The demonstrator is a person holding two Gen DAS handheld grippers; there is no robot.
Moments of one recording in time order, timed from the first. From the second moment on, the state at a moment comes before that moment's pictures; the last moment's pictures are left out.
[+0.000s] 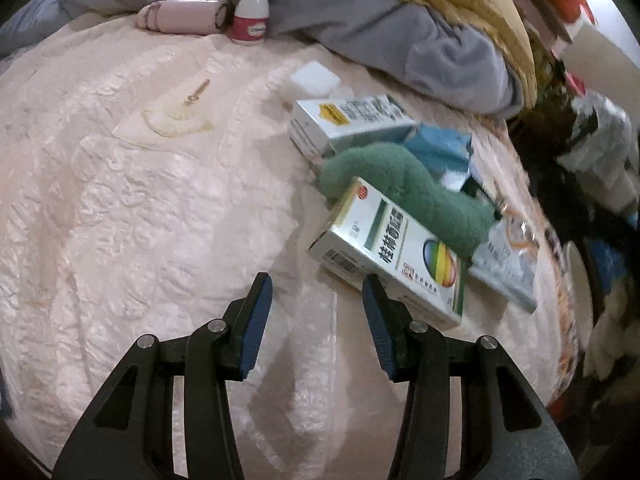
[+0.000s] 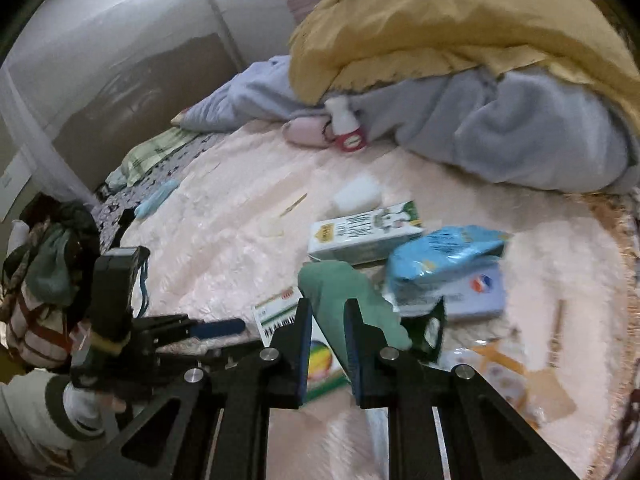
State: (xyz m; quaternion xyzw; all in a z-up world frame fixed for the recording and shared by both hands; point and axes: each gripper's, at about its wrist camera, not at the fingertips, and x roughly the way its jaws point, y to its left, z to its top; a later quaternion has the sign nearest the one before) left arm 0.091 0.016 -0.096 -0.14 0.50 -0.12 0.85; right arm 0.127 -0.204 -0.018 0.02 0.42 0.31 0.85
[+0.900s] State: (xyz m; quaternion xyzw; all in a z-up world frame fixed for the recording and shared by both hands) left arm 0.124 -0.058 -0.091 -0.12 0.50 0.02 0.86; right arm 0.086 -0.276 -0.016 0.06 0.40 0.27 0.87
